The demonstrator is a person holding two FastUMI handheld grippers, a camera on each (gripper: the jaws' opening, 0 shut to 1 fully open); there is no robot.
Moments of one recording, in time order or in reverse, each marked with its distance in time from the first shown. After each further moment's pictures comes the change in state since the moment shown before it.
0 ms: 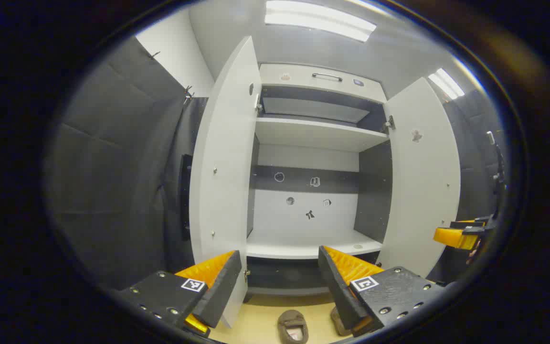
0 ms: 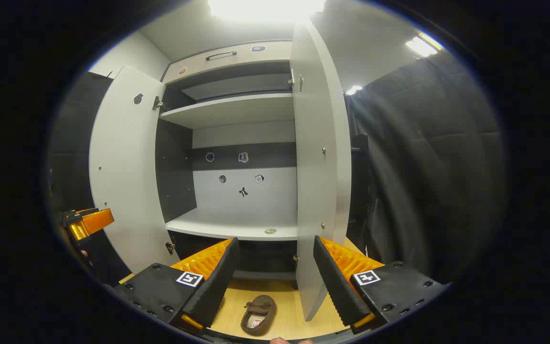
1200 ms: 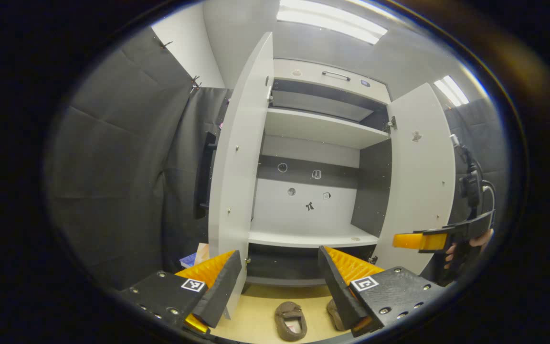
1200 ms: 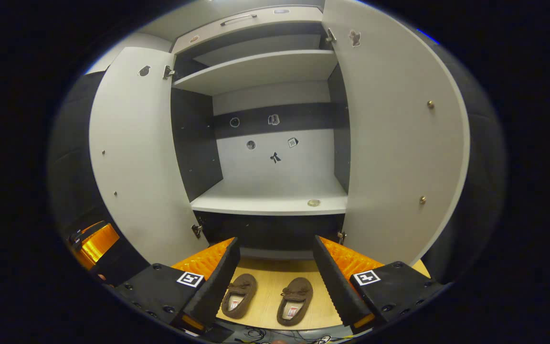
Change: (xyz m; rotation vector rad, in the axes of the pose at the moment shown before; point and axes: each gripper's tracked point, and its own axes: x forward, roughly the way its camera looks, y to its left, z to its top) left arm -0.020 0.019 -0.028 -0.079 0.049 -0.020; right arm 0.049 0.091 -0.054 0.039 0.281 0.153
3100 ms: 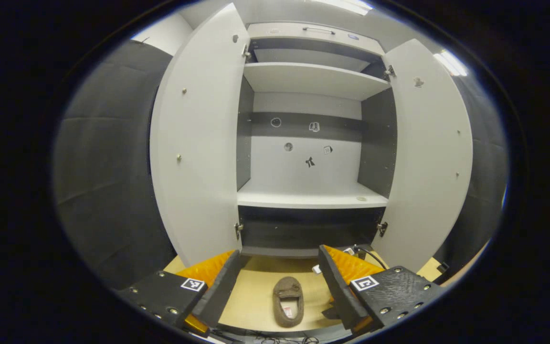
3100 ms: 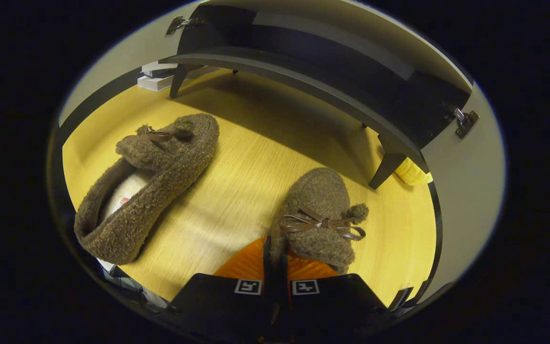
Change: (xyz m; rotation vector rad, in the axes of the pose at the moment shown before) left arm 0.025 -0.049 -0.075 0.105 0.239 0.071; right arm 0.169 -0.049 -0.334 -0.419 0.639 -0.065
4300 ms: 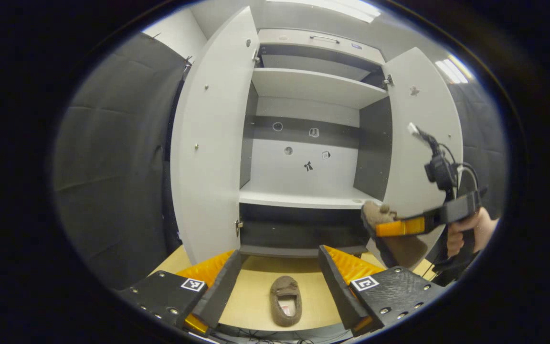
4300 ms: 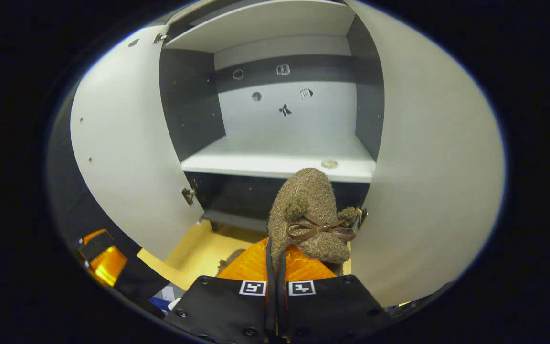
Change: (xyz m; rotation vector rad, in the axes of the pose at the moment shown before) left arm -0.023 0.009 -0.019 -0.050 -0.035 -0.043; right arm -0.276 -0.094 0.172 0.326 -0.497 0.186
